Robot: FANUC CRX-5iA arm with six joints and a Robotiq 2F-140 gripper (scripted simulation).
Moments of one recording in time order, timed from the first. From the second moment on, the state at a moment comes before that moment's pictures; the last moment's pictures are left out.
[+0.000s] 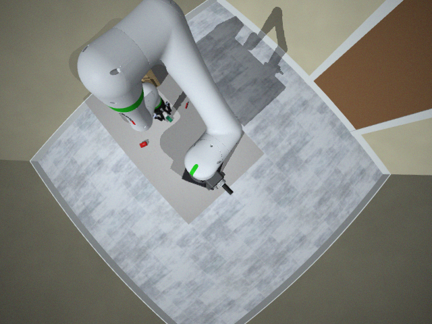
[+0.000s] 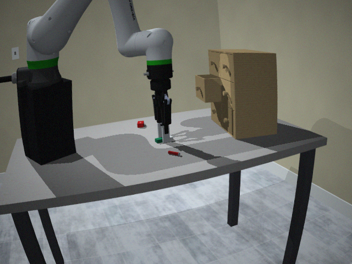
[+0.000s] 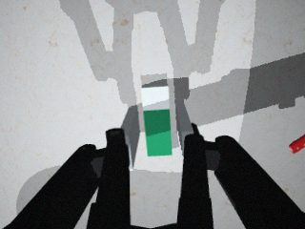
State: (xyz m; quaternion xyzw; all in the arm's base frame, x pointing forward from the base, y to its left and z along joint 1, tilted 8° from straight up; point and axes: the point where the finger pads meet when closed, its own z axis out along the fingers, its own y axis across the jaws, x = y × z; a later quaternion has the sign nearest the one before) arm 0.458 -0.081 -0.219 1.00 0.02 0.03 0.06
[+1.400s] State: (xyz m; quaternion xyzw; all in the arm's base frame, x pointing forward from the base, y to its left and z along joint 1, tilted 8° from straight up) arm 0.456 -0.076 -0.185 1.00 0.02 0.03 0.06
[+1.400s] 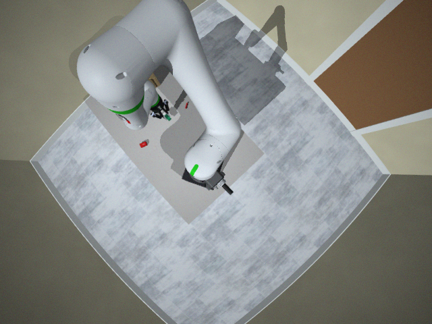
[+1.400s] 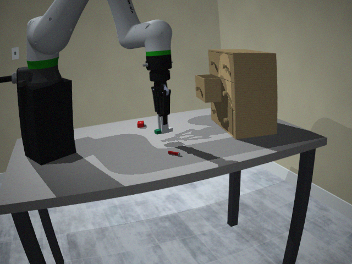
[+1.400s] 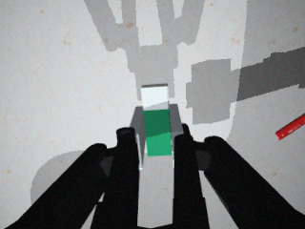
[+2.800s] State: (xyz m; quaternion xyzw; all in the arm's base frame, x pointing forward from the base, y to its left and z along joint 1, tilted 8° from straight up) arm 0.527 0.044 -0.127 0.99 -0.10 0.04 0.06
